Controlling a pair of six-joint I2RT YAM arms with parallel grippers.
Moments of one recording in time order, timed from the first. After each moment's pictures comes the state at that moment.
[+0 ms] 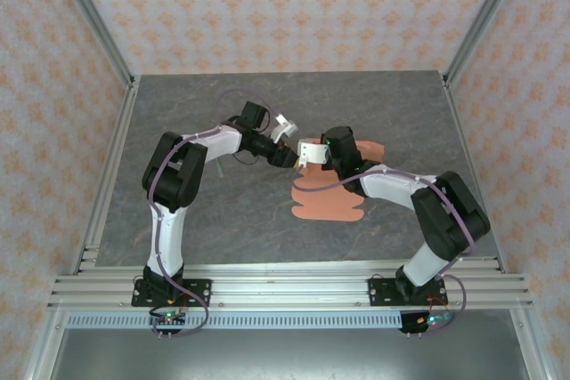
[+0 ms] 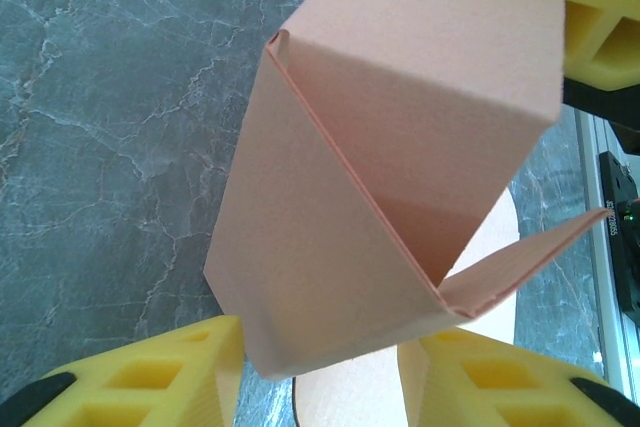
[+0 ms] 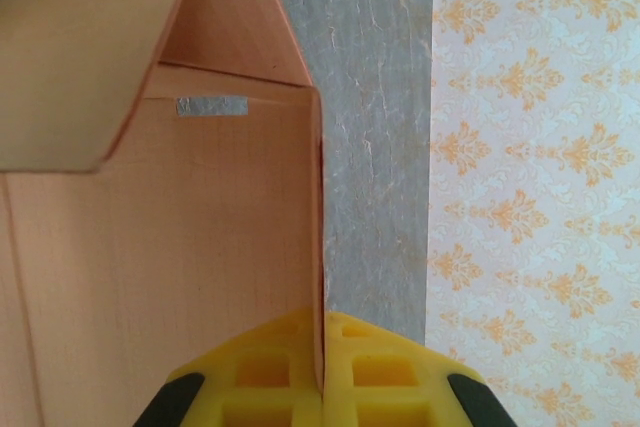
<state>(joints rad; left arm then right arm) -0.36 2.12 1.41 -0.30 0.93 0.17 0.55 1.61 0.83 0.23 0.24 -1.25</state>
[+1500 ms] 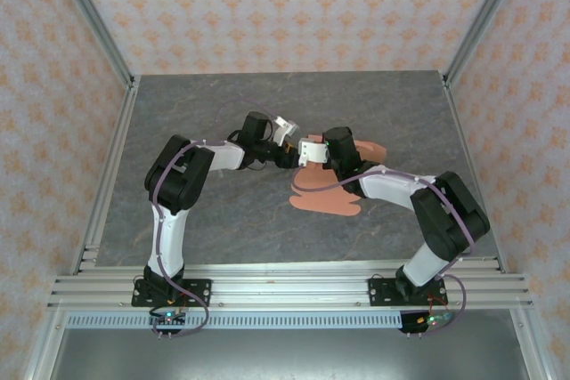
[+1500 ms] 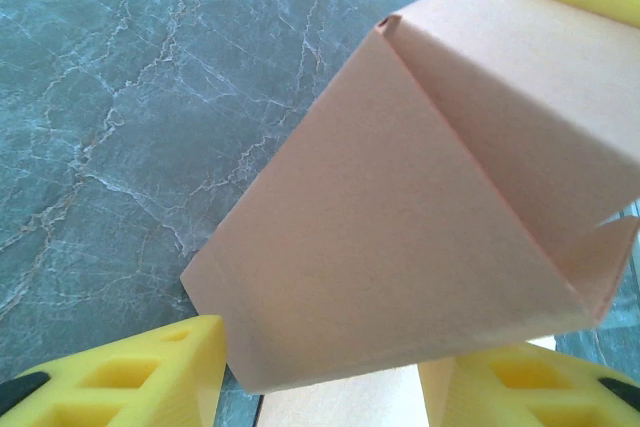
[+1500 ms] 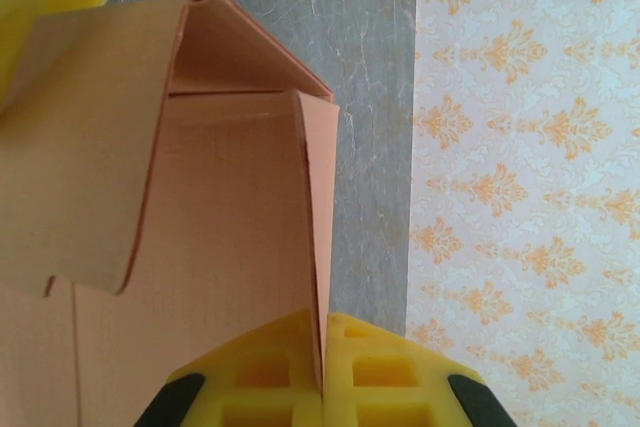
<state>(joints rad) -0.40 2.11 1.21 0.23 0.80 -0.17 0.57 1.61 0.83 0.24 0.32 -1.26</state>
